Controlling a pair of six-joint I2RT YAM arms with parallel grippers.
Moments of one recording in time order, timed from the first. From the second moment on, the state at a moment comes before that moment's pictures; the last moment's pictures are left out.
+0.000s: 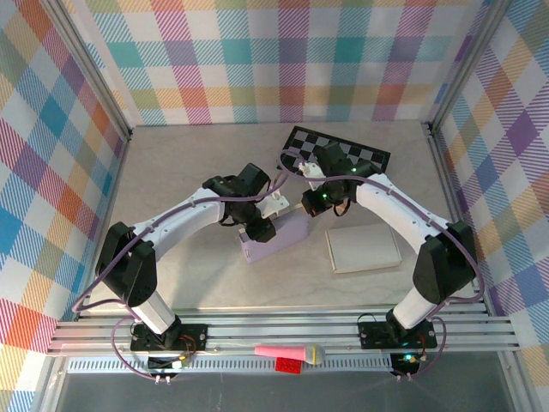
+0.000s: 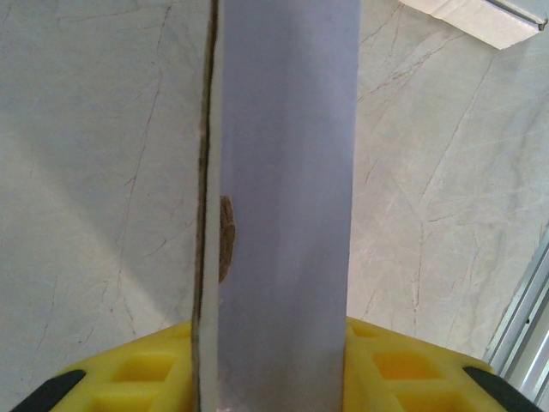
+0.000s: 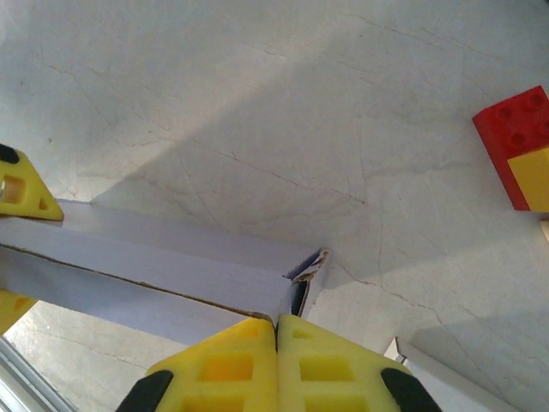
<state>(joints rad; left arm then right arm) -0.65 1.64 1.31 -0.88 0.27 0.34 0.55 1.61 1.38 -0.87 -0.24 0.02</state>
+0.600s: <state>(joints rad) -0.66 1.64 1.31 -0.87 0.26 0.35 0.62 1.42 1.11 -0.61 -0.09 0.16</state>
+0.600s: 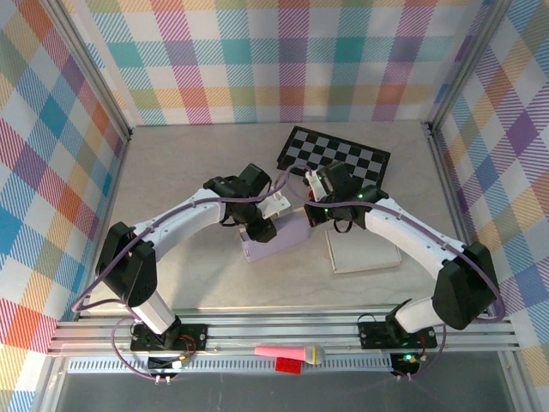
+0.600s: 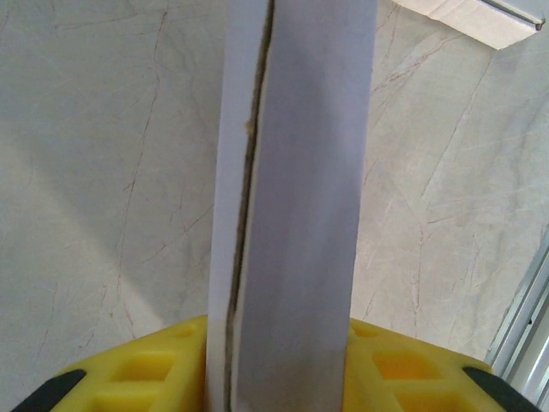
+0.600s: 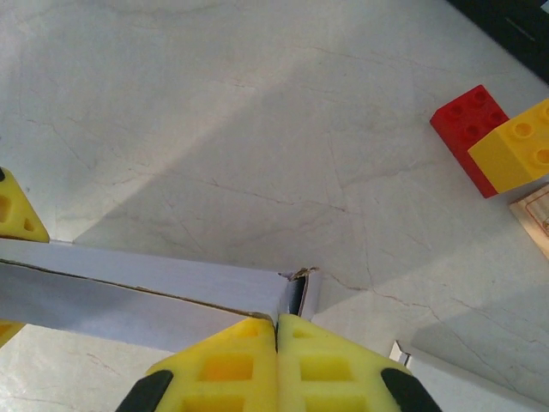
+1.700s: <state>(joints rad) -0.64 1.46 1.19 -0.70 0.17 0.10 0.72 1.37 1.04 -0.54 0.10 0.28</state>
